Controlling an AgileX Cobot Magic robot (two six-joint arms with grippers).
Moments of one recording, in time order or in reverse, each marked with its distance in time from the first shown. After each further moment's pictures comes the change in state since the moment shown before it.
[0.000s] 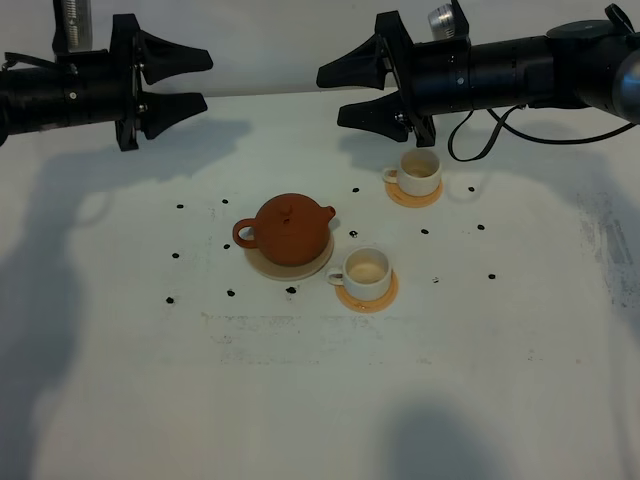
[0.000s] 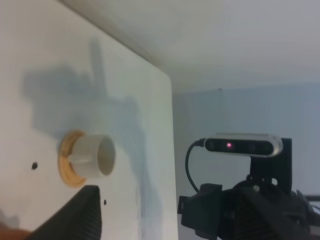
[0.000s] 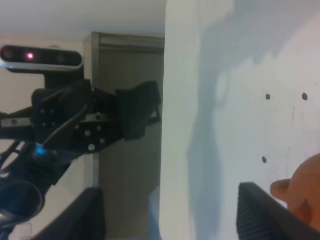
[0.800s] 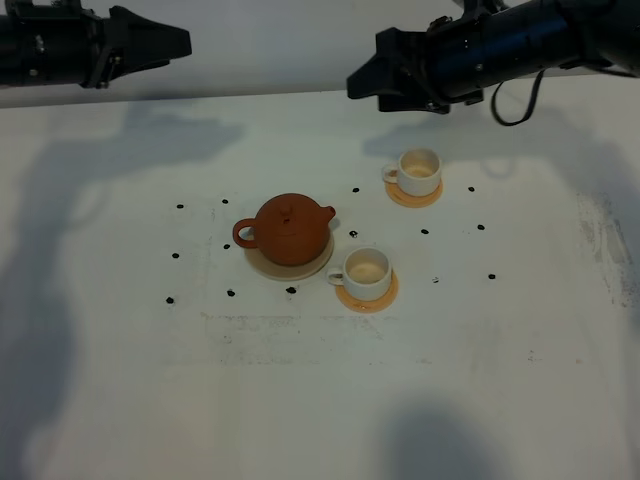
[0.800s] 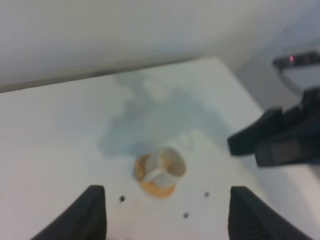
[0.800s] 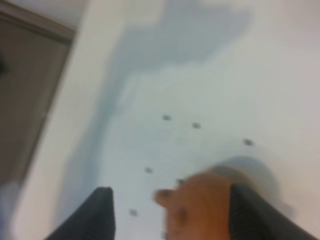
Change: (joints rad) left arm -0.001 -0.216 0.000 0.257 -0.077 0.400; right arm 0.000 -0.097 -0.068 -0.471 -0.138 0.008
